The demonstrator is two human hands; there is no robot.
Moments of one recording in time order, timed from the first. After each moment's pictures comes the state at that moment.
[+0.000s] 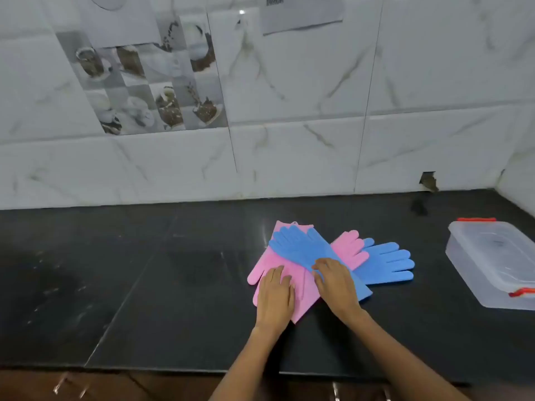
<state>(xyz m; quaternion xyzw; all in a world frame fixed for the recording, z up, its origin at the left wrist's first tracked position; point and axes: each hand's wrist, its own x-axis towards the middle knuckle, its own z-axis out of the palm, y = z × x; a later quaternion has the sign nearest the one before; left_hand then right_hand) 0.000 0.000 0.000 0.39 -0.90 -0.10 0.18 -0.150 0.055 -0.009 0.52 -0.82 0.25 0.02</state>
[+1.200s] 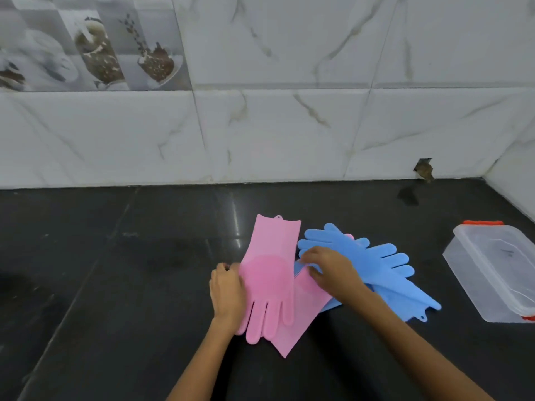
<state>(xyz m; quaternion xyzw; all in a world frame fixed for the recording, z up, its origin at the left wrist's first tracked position) -0.013 -0.115 -0.022 0.54 -0.80 -0.20 0.18 -0.196 0.002 0.044 0.57 -0.80 0.16 -0.11</state>
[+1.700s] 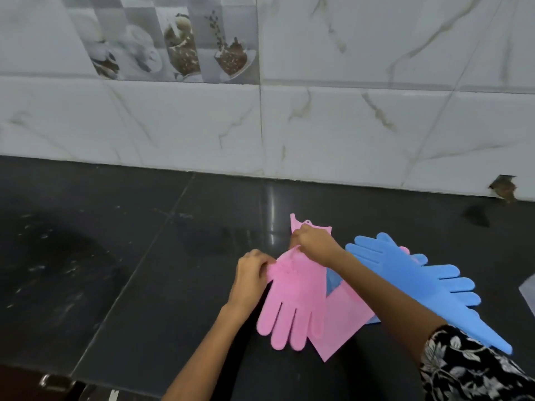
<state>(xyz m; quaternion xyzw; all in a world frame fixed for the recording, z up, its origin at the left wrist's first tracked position) 0.040 -0.137 0.013 0.41 -0.82 -0.28 0.29 -0.163 -0.139 0.013 0.75 -0.66 -0.03 -0.02</state>
